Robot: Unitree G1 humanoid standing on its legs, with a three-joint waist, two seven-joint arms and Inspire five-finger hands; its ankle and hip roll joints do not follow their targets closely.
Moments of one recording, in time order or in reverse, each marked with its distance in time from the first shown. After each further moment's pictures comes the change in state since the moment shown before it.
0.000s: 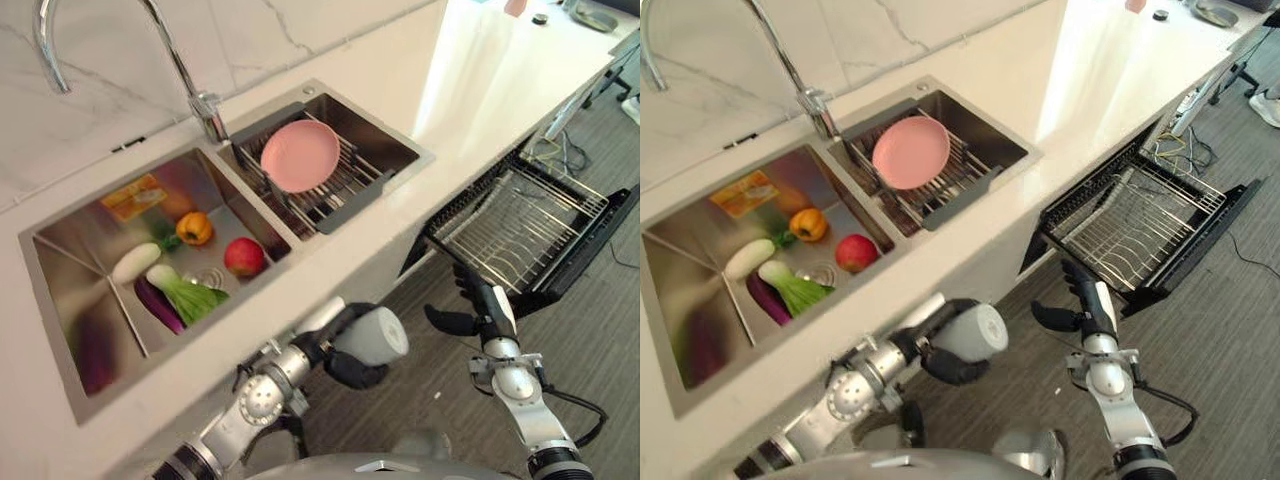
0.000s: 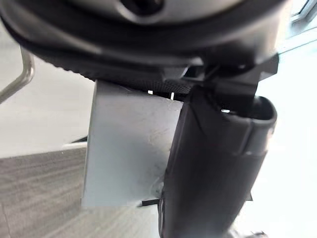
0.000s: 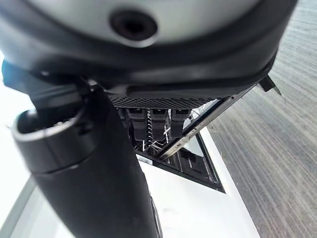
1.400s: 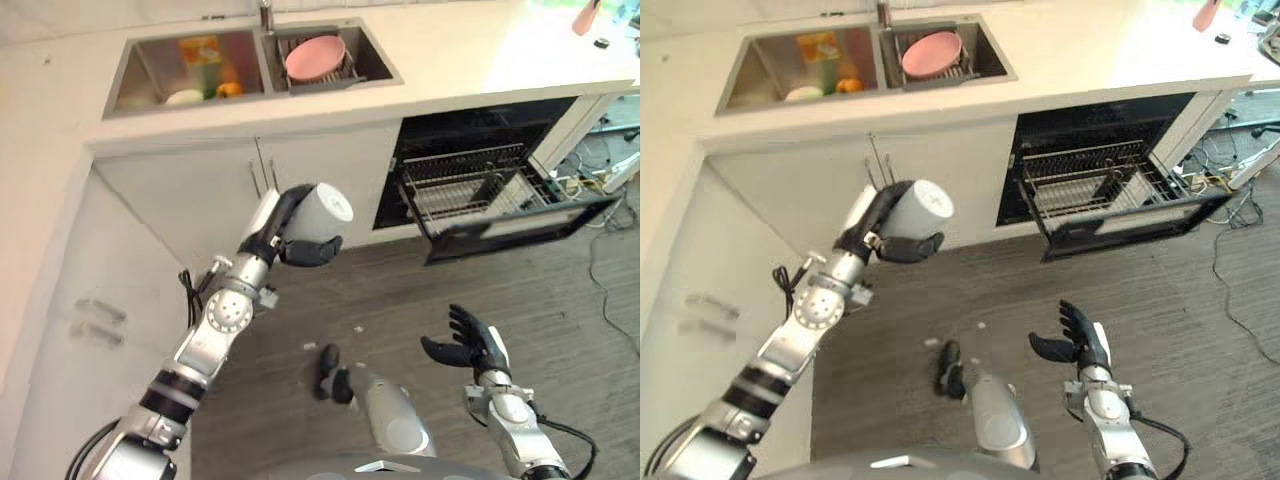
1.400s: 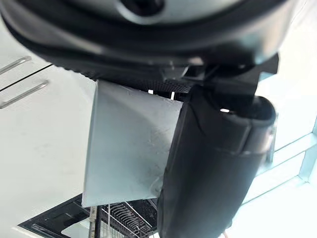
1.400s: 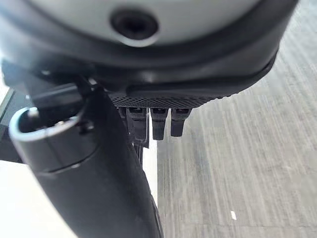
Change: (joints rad) left arm -0.213 -0.103 0.238 0.021 -0.089 0.039 0.110; right arm 0.035 -0.013 -0.008 0.168 0.115 0.044 0.042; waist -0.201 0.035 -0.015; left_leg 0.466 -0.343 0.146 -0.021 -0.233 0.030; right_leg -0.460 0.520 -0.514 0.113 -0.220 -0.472
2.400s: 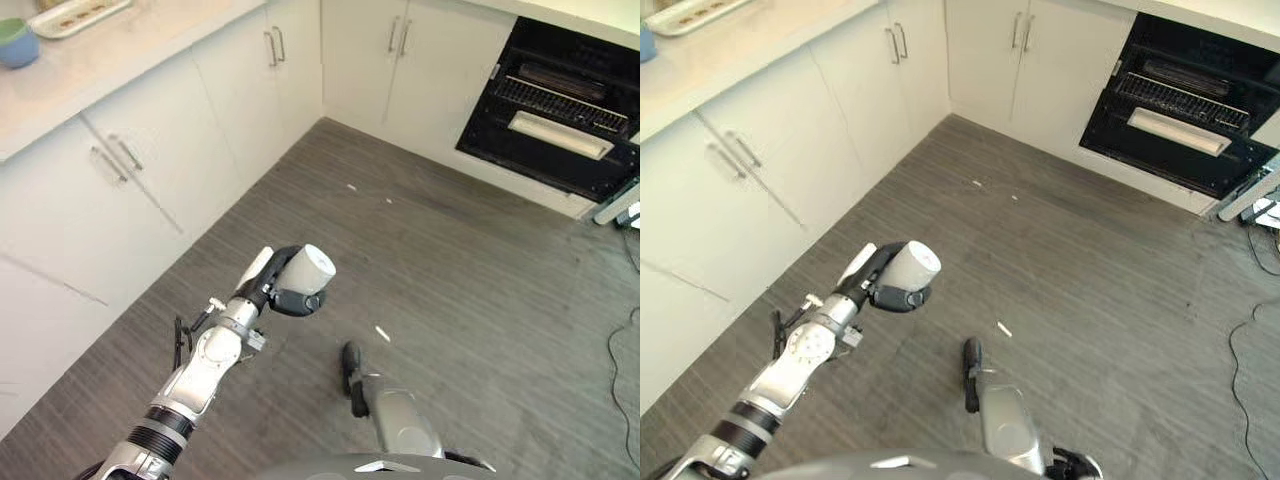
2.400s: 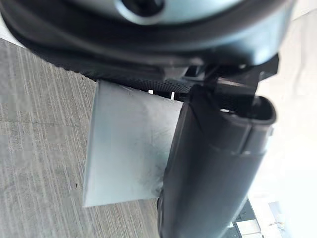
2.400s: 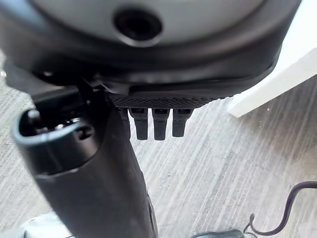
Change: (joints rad) left arm 0.109 0.066 -0.024 0.116 -0.040 0.082 -0.109; right arm -0.062 0.160 0.022 0.860 0.042 0.074 0.144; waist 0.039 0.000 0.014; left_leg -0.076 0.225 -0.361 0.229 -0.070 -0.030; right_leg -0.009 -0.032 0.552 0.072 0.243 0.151
